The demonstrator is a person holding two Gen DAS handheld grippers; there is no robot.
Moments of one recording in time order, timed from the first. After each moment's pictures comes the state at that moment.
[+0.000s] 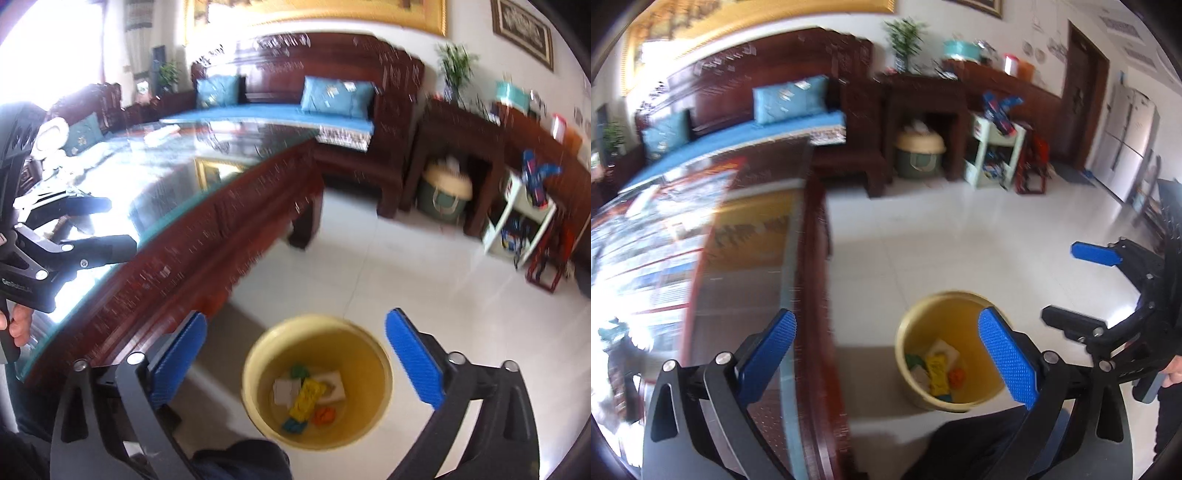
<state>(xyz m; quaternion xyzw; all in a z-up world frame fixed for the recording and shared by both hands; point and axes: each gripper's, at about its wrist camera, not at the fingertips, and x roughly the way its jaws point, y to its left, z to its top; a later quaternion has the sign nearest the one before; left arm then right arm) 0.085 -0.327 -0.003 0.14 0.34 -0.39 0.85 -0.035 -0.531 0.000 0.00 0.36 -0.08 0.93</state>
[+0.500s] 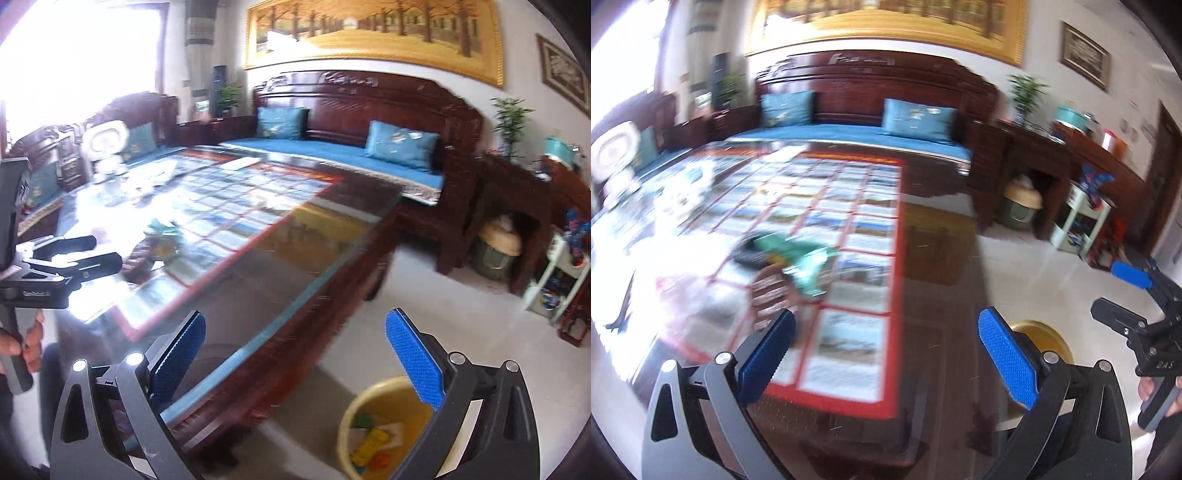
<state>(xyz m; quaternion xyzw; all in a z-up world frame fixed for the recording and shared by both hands) 0.120 -0.102 0.019 0.02 0.33 -0.22 0.92 0.027 -0.379 0.034 -0.02 0.30 0.02 0.95</state>
